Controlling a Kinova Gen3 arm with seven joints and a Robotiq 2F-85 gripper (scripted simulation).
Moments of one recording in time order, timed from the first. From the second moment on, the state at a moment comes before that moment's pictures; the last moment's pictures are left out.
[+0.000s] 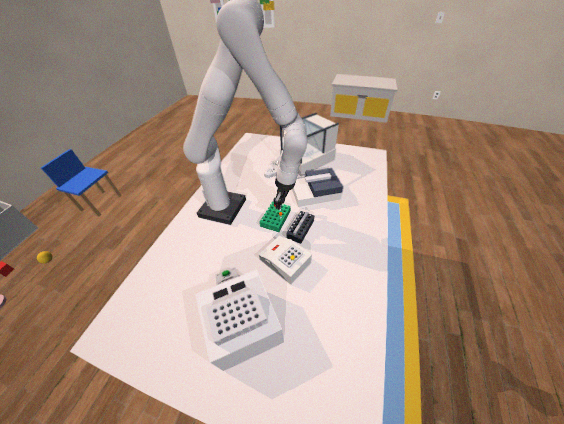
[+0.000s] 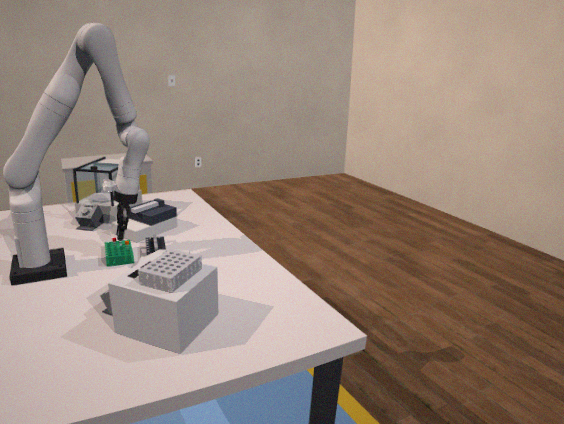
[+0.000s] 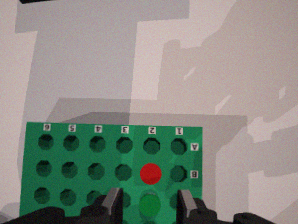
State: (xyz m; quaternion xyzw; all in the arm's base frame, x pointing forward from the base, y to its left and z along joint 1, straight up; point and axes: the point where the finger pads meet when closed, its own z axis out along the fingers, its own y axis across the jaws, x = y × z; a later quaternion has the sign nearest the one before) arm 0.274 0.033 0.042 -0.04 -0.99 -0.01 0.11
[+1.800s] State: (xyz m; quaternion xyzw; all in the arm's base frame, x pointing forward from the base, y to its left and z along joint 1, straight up) arm 0.274 0.033 0.040 -0.04 -0.99 -0.01 0.11
